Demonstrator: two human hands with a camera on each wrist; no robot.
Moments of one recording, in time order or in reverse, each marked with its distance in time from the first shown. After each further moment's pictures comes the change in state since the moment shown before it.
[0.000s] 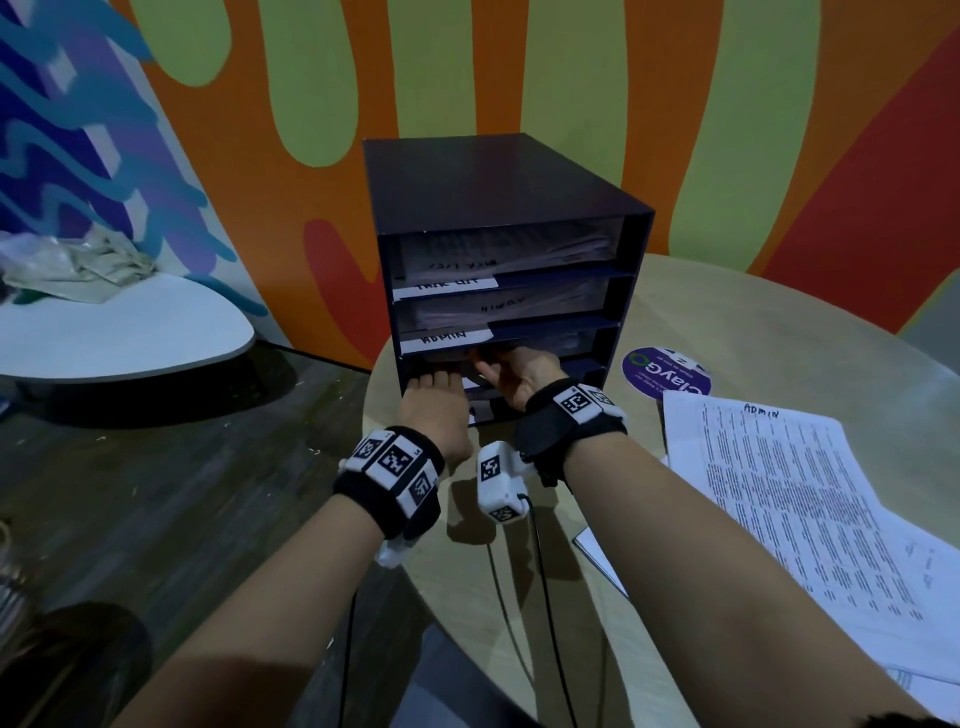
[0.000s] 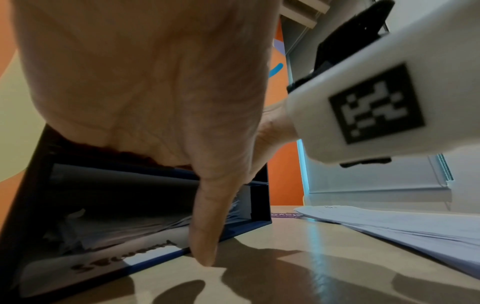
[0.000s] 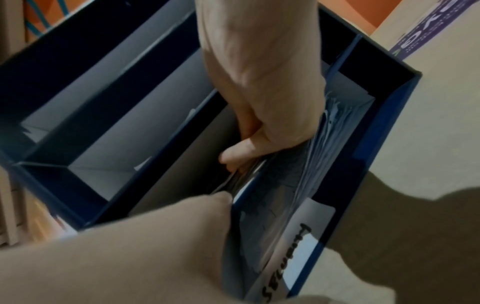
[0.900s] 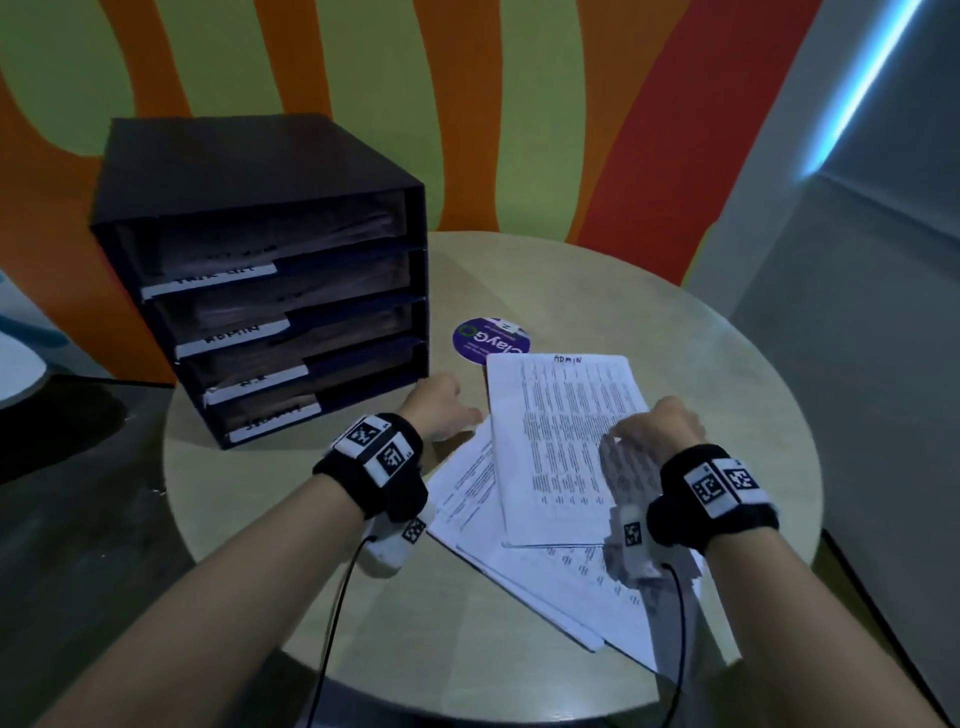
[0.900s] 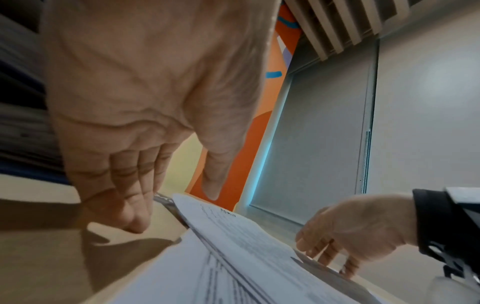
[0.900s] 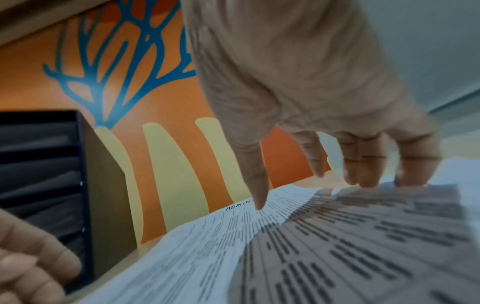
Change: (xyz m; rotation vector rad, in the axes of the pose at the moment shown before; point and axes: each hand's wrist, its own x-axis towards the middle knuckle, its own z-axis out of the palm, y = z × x) left_hand 0.000 0.172 -0.034 -0.852 -0.205 0.196; right_hand -0.116 -0.108 -0.317 -1.210 0.847 -0.101
